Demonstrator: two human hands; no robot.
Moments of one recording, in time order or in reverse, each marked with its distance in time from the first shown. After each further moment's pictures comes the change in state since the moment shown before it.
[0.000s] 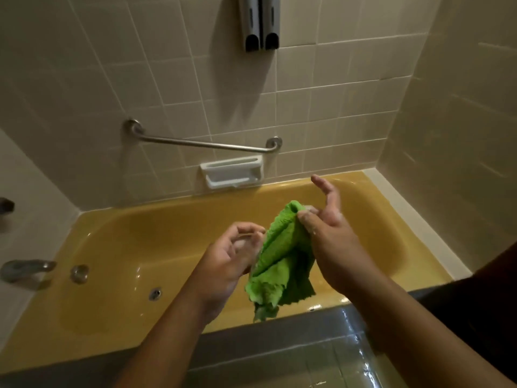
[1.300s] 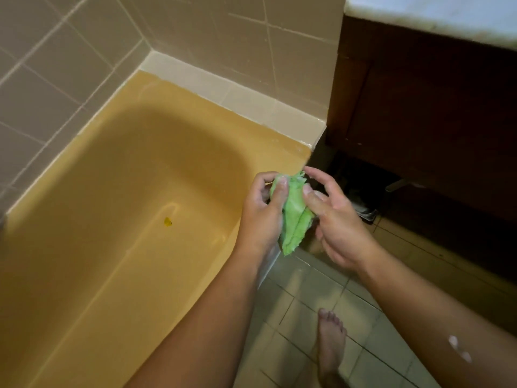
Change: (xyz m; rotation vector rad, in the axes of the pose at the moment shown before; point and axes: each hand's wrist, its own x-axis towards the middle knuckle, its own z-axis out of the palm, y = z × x) left_hand 0.298 -0.407 0.417 0.109 -0.414 -0.281; right_hand -0.005 0.339 -0.456 0.481 0.821 0.174
